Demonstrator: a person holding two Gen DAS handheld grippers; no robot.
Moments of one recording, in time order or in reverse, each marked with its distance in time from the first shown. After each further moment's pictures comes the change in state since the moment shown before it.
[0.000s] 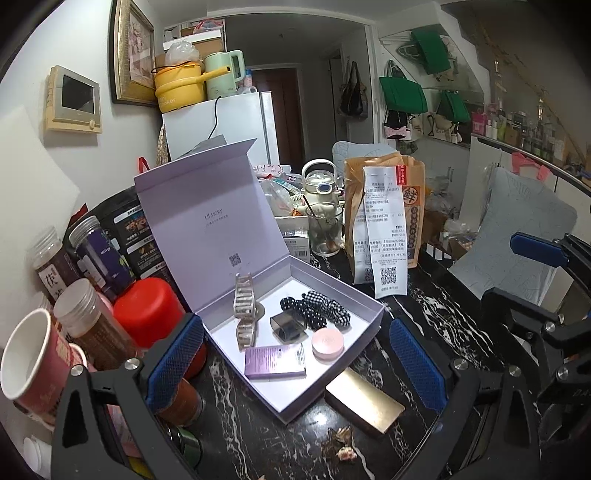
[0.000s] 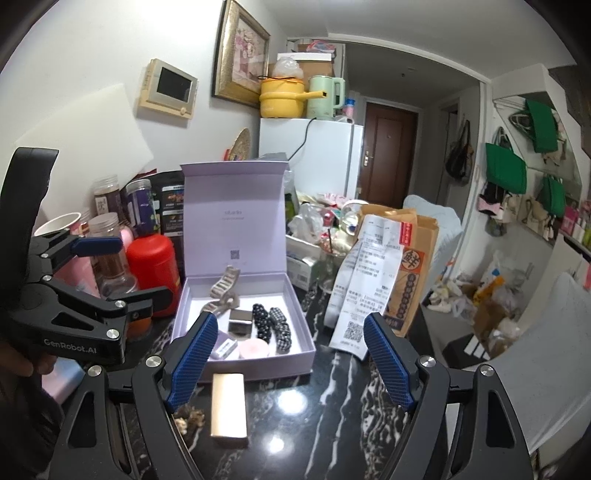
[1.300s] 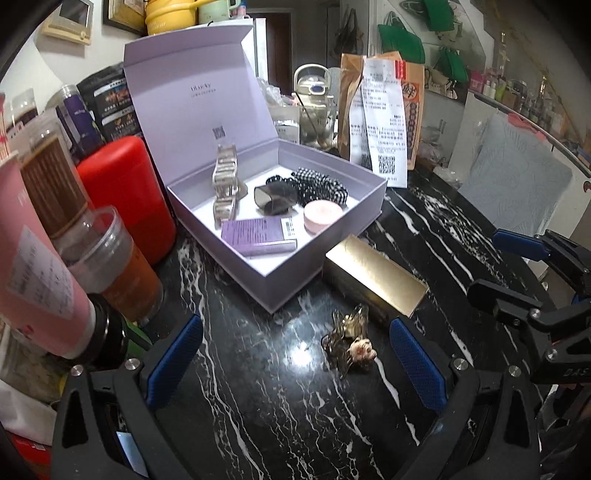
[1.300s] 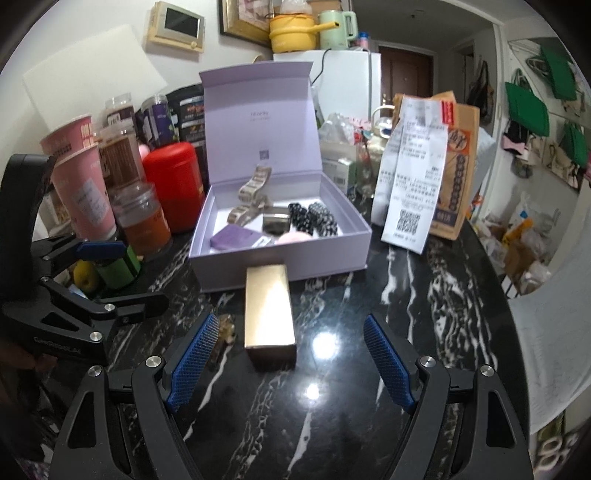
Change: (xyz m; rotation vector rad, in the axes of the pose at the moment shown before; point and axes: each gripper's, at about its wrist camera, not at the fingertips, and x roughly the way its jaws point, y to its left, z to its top) left arm 0.043 0.013 -0.119 -0.038 0.234 -0.086; right arm 0.046 0.031 -0.108 0.066 0.213 0.101
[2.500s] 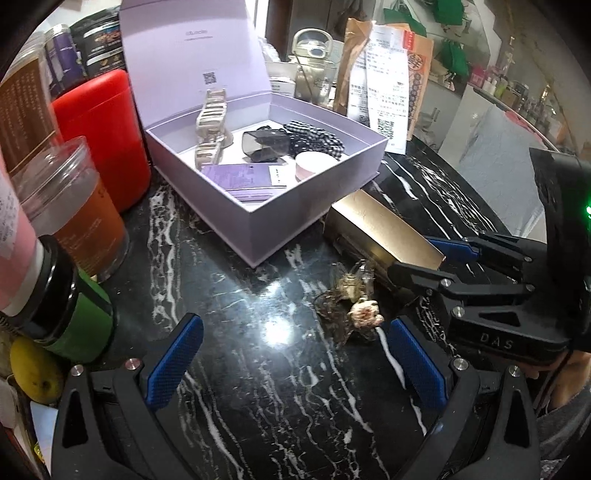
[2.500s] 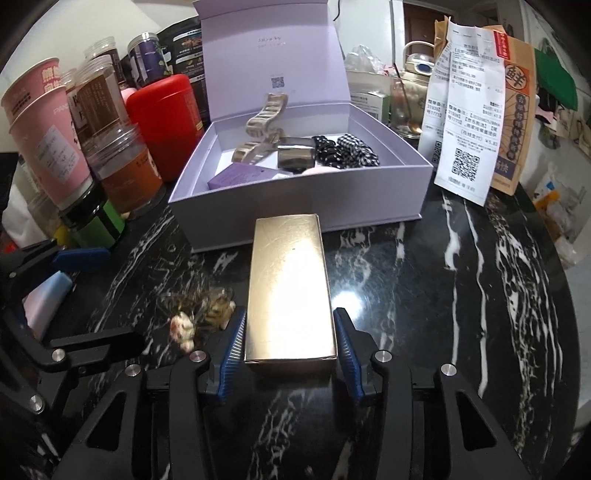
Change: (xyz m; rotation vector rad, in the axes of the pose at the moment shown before) left arm 0.032 0.005 -0.026 -0.057 0.102 -0.102; right arm 0.081 0.005 -0.015 0.002 0.186 0.073
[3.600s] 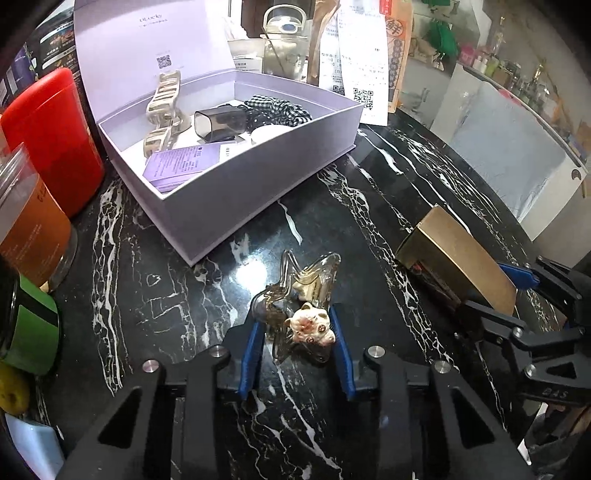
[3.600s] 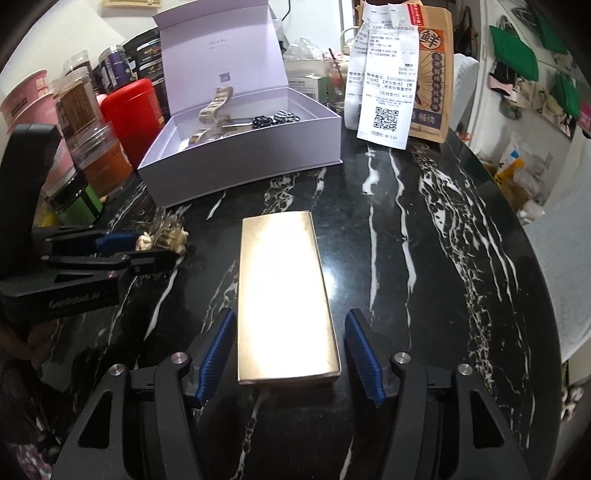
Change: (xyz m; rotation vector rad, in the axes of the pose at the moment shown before) left arm 0.042 -0.036 -0.004 0.043 0.059 -0.017; right arm -0.041 -0.023 -0.055 0.111 0.014 -0.096
